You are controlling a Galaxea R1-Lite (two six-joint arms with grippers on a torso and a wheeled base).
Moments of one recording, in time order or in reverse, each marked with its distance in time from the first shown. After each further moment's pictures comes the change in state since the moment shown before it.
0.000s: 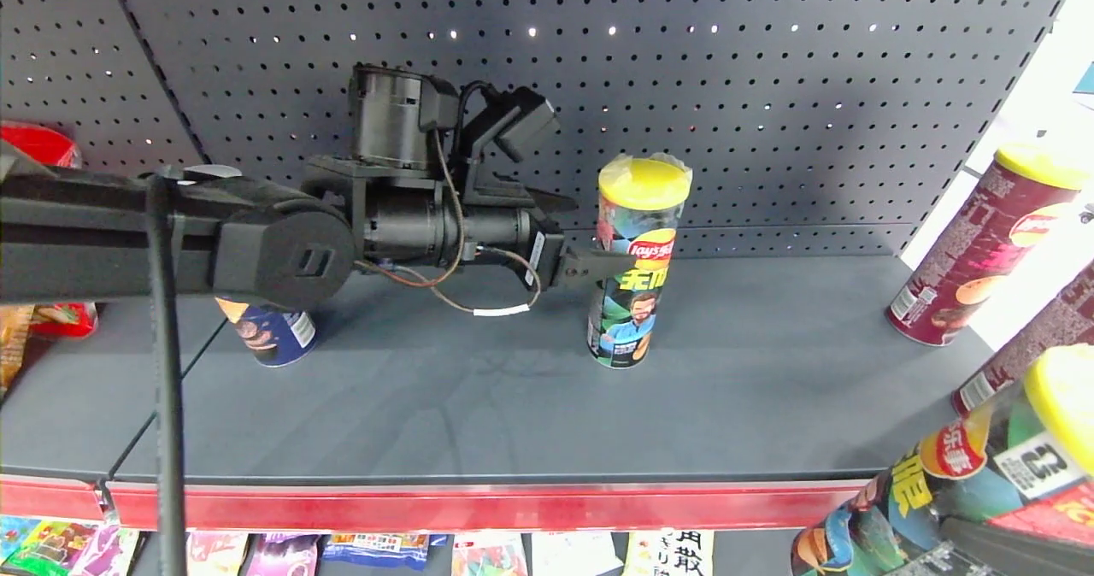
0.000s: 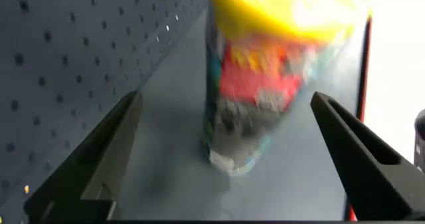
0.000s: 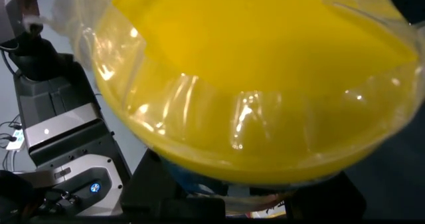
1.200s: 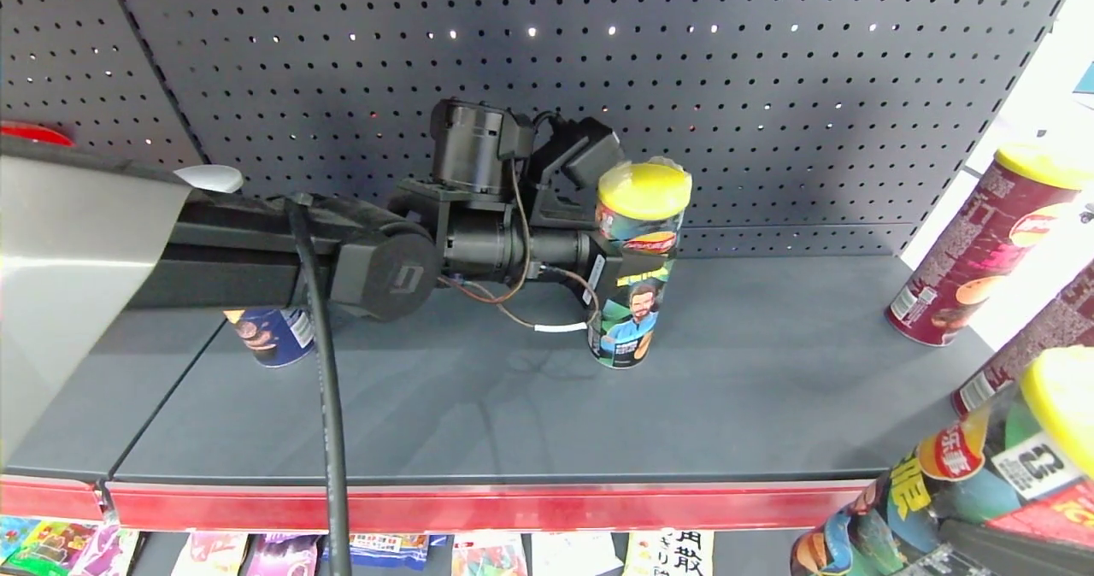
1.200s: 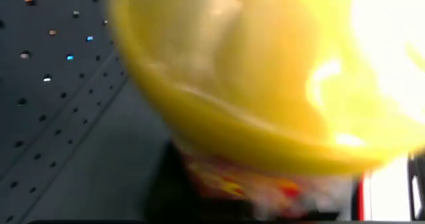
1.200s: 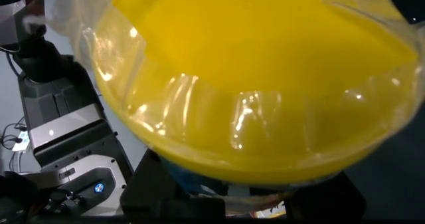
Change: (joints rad) left arm -0.067 0.132 -0.107 0.001 -0.024 -0.008; right arm 0.001 0.000 0.003 0.000 0.000 0.018
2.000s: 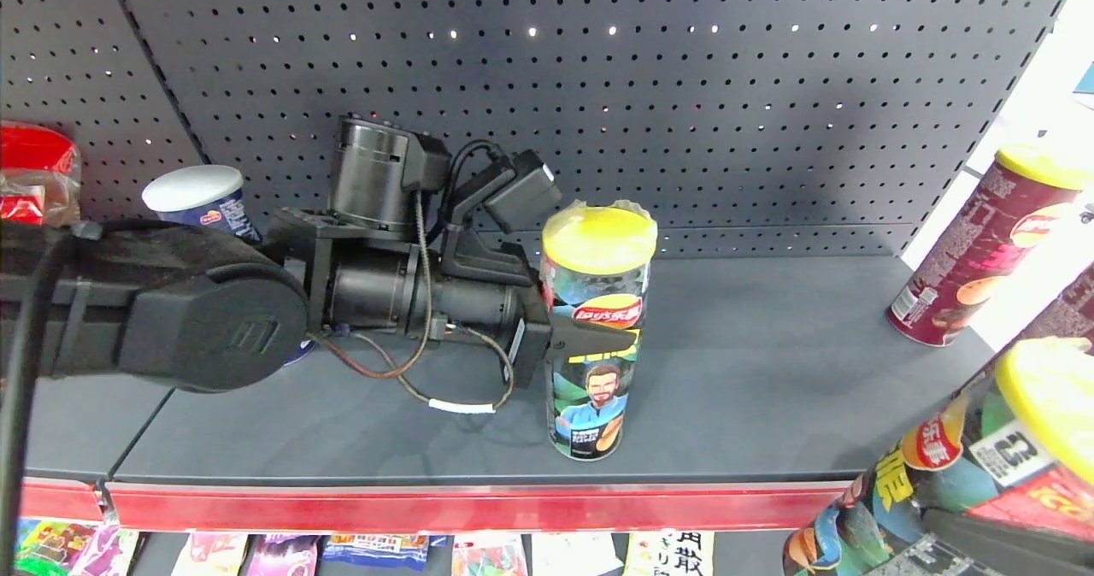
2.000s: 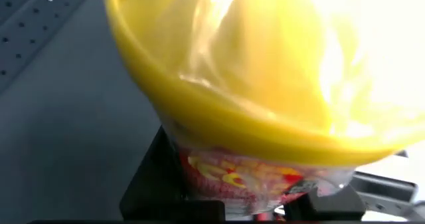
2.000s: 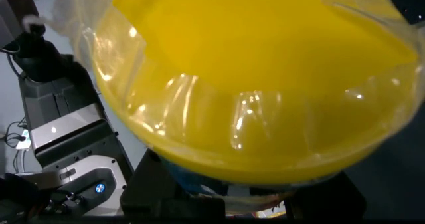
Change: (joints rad) left arm 0.014 -0.263 0.355 0.005 -0.171 0.007; right arm 0.002 0.033 -0.016 -0.001 0.003 0.002
